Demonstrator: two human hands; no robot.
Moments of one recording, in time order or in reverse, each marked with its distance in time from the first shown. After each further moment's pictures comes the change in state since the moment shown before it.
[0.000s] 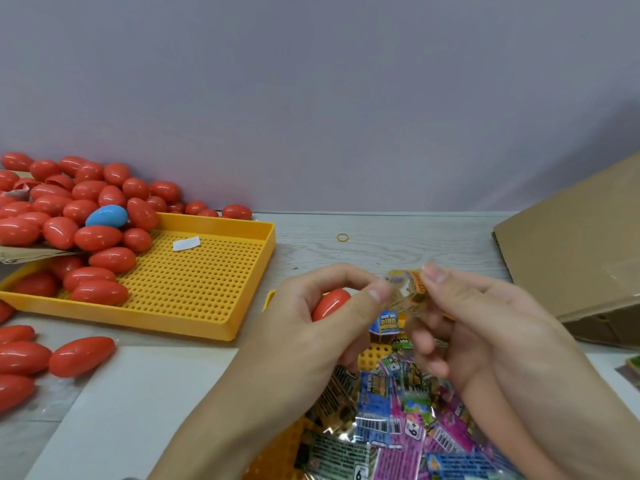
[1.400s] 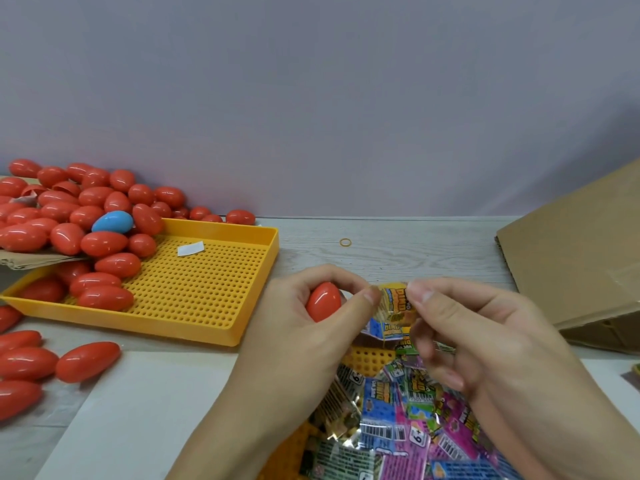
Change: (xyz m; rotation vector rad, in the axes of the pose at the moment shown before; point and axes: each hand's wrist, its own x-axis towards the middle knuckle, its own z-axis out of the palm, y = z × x) left_hand -0.001 0.008 0.004 0.191 0.233 0.073; right_hand 0.000 0.003 -0.001 -0.163 0.035 -0.051
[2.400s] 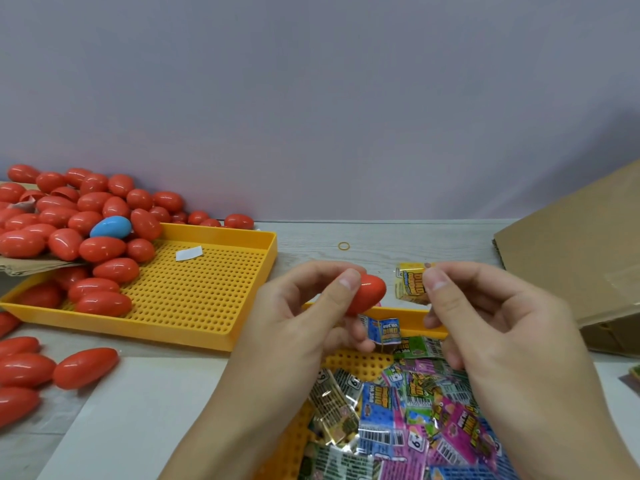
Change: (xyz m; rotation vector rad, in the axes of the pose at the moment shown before) left_hand 0.005 -0.008 0.000 -0.379 -0.015 -0.138; right_hand 0.002 -0.001 0.005 -0.251 0.326 -0.261
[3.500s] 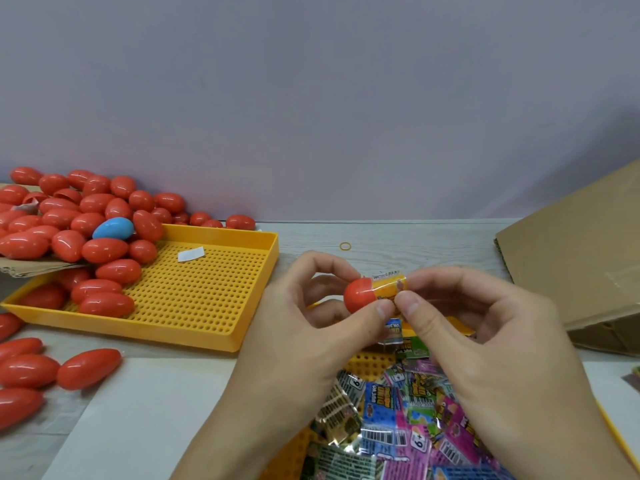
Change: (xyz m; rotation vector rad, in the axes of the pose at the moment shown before) left_hand -0.004 0.004 0.001 0.155 -0.032 0.079; right_hand -0.002 0.003 0.000 -0.101 -0.124 -0.078
